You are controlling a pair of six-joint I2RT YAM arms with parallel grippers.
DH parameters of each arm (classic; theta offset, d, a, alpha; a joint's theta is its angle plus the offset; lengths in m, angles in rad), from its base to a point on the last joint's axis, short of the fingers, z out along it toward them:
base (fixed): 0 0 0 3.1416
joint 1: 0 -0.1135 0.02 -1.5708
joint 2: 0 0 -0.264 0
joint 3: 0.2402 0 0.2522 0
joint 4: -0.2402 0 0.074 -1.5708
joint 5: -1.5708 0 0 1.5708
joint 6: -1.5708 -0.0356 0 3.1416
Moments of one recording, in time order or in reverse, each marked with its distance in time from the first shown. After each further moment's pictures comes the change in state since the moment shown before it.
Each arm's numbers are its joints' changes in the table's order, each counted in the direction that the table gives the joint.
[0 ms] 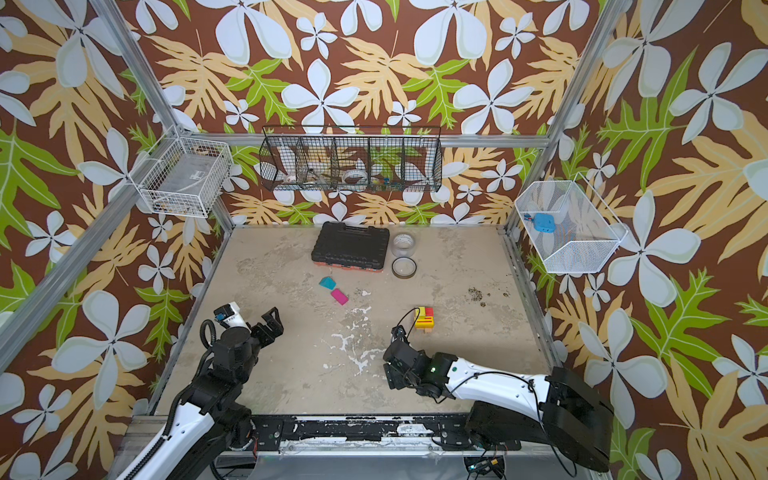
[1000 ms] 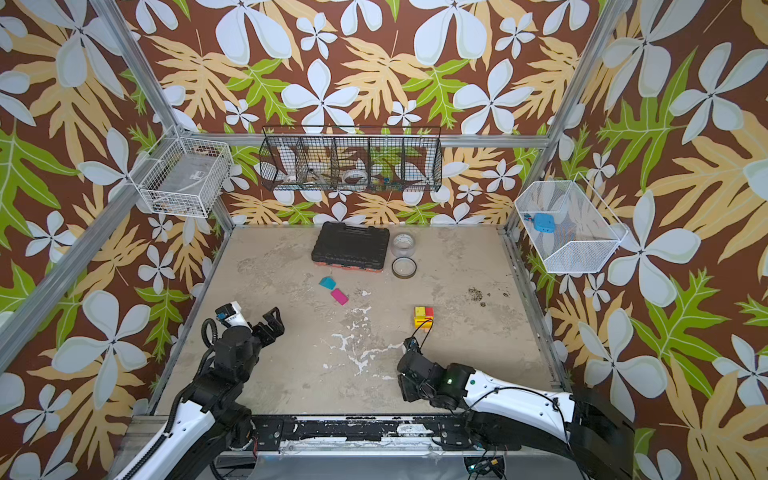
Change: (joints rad) left arm 0.000 -0.030 0.000 0.011 -0.005 0.000; right arm -0.009 0.148 -0.123 -0.050 0.110 -0.062
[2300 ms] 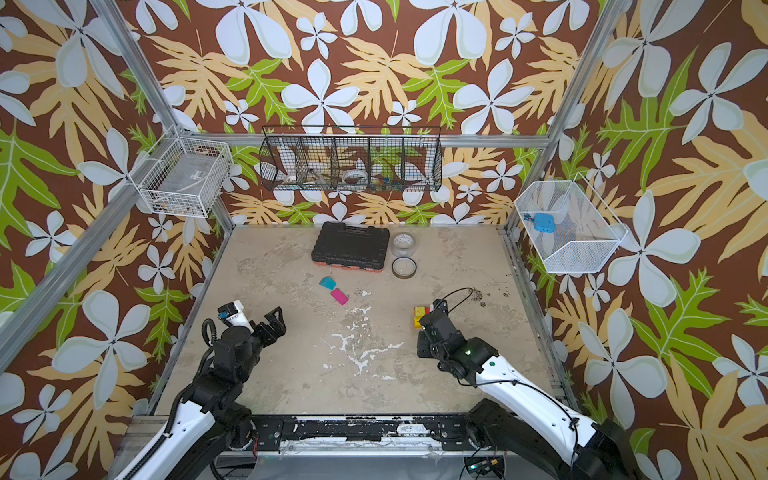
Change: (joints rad) left arm 0.000 0.017 -0.010 0.028 -0.084 -0.013; right arm 0.424 0.040 0.249 -0.105 -0.051 0.066
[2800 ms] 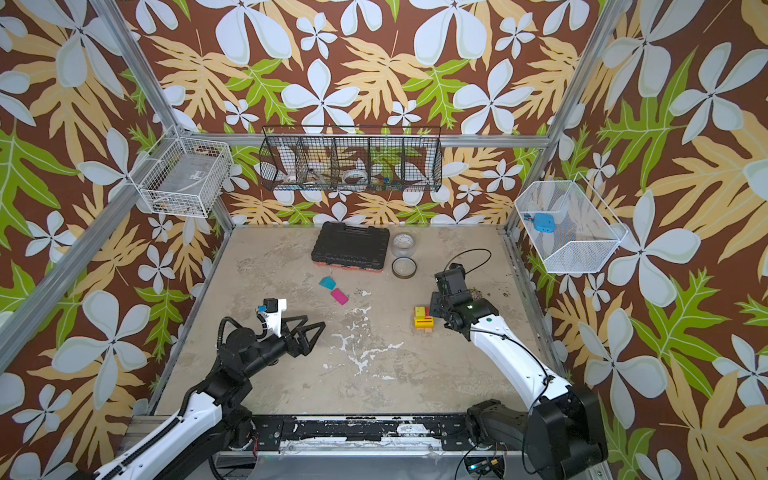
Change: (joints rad) left arm 0.100 -0.147 -0.072 0.453 -0.665 -0.085; right arm 0.299 -0.271 0.232 0.036 -0.009 0.172
